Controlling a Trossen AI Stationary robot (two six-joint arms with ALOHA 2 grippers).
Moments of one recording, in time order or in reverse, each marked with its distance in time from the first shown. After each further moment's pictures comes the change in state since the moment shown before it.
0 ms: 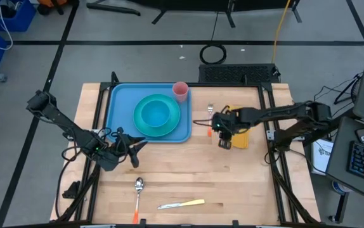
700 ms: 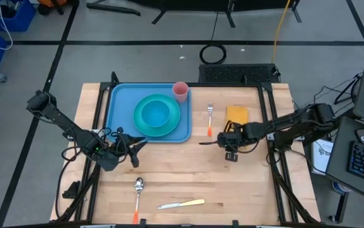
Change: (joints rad) left arm 0.003 0.000 0.000 0.002 -0.002 0.000; right arm 0.225 -0.028 -0.141 0.067 0.120 0.125
